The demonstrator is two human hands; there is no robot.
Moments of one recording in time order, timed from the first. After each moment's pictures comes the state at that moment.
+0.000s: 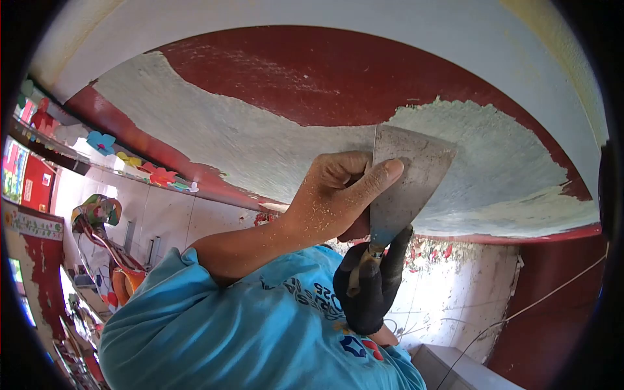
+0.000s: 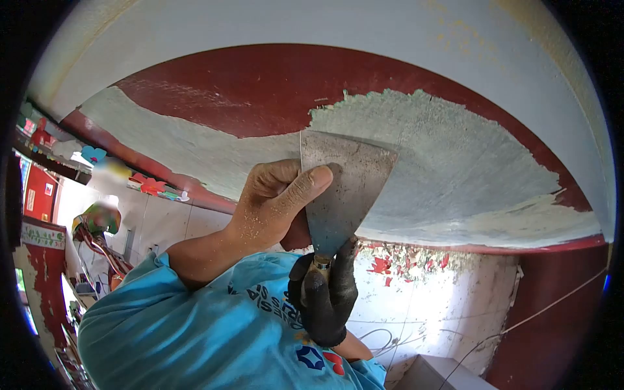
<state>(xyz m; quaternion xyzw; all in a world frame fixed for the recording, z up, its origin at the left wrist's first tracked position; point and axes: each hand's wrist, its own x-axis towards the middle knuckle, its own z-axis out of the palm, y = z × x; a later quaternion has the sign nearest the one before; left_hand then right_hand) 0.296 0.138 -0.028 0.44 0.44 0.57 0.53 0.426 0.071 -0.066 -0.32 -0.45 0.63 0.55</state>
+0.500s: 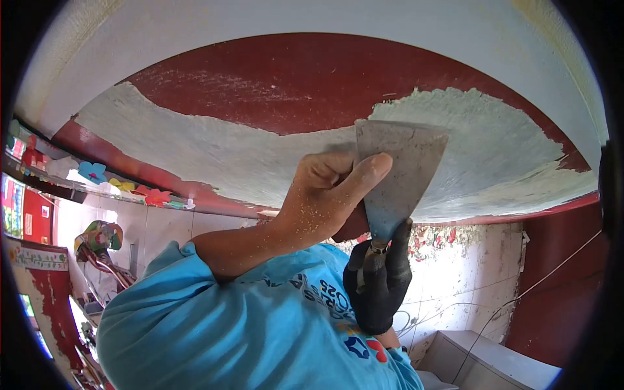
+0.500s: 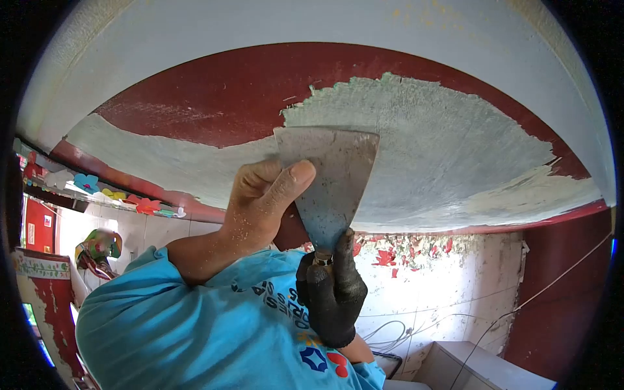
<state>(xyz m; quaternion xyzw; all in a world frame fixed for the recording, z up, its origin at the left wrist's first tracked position) 0.298 0.146 -0.029 0.48 0.39 0.61 0.50 0.427 0.077 -0.062 -0.36 -0.48 0.59 0.54</state>
